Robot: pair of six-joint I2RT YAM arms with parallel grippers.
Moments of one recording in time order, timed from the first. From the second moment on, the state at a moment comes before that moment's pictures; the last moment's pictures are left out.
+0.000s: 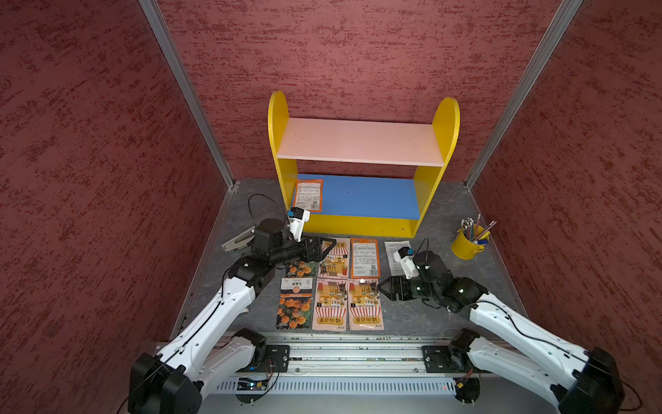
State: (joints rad) left arm -0.38 0.99 0.77 -0.22 0.54 -0.47; right arm 0.66 0.93 0.63 -0.50 -0.29 0.56
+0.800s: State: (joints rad) left arm -0.49 1.19 0.93 -0.32 0.15 -0.38; right arm 0.66 1.08 0.76 -0.34 -0.31 0.48
